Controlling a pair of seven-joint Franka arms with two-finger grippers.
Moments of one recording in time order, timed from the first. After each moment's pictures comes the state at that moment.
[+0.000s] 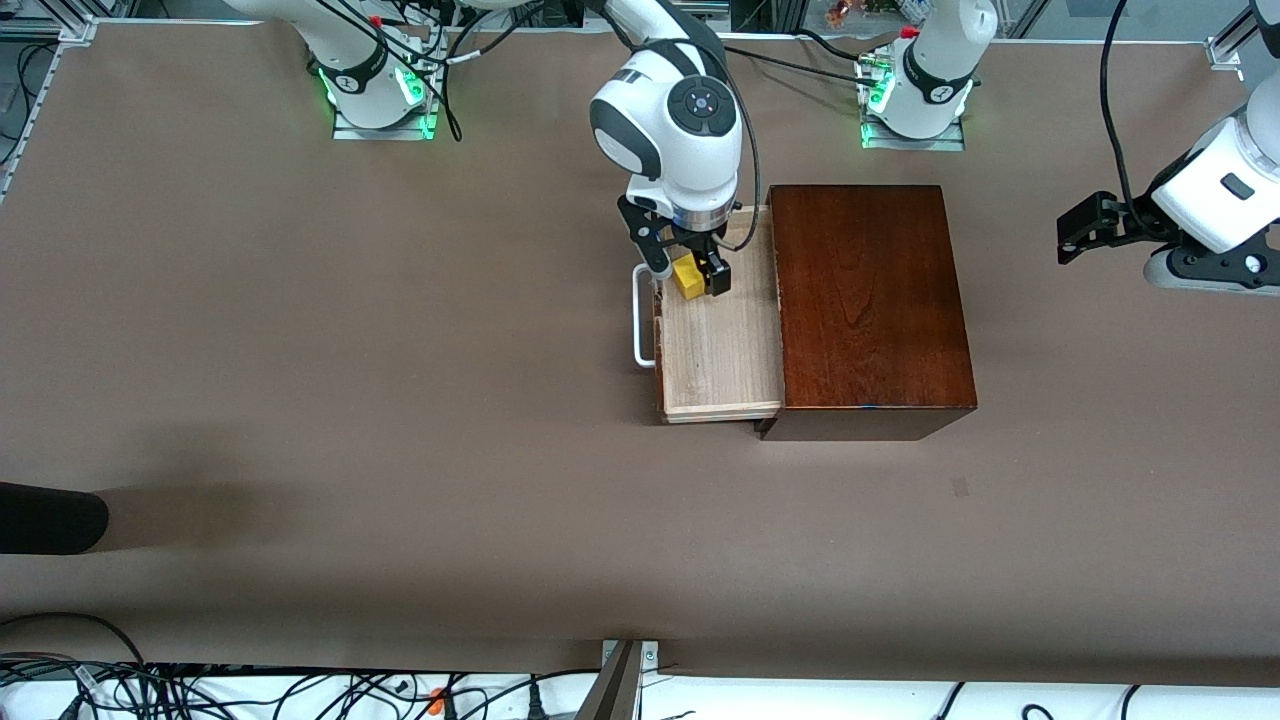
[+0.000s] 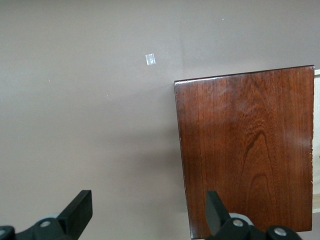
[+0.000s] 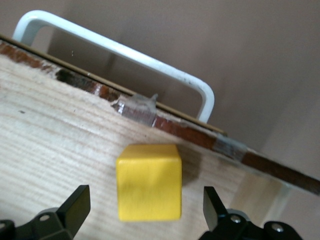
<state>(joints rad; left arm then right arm) -0.05 0.07 -0.03 -1.49 0.05 1.49 0.01 1.00 0.71 -0.07 -1.33 0.04 2.08 2.05</state>
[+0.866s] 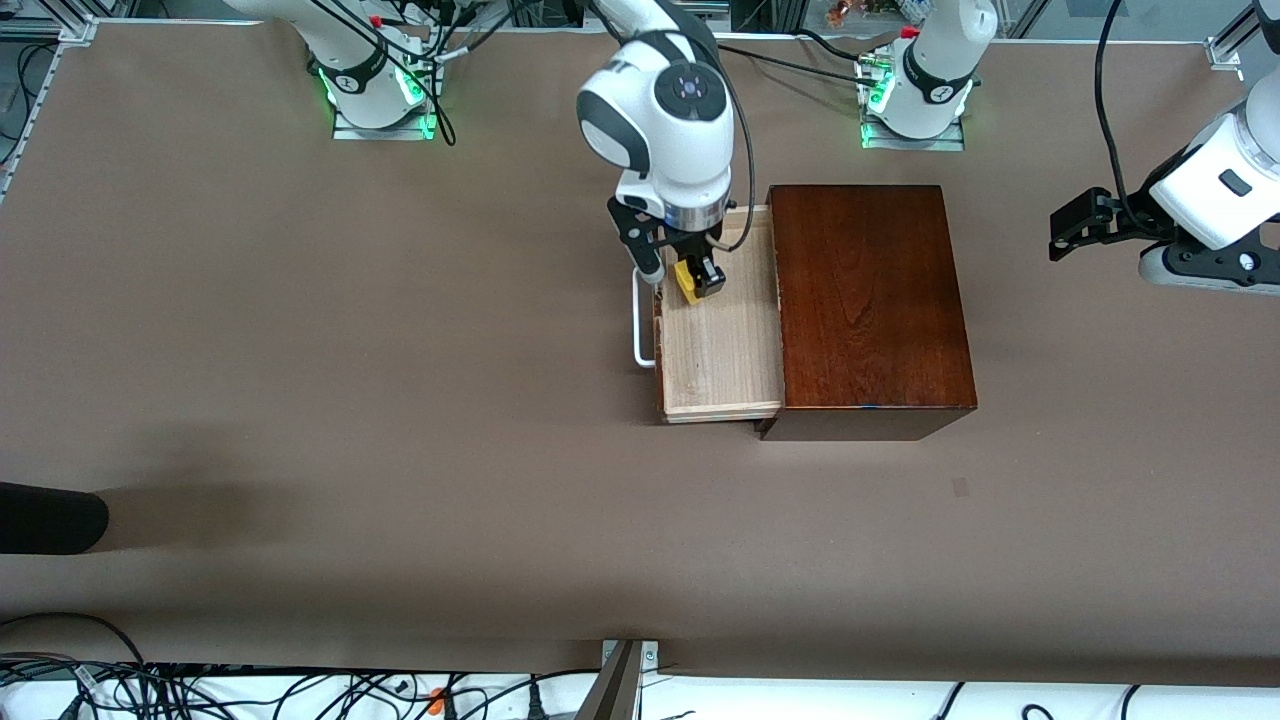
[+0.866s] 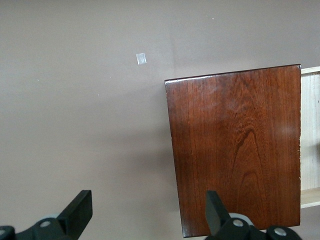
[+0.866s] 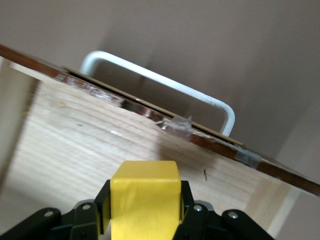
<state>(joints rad) -0.05 0.07 -0.03 -1.49 0.01 1.49 0.01 0.97 0.63 -0.09 -1.31 0.02 2.08 2.04</state>
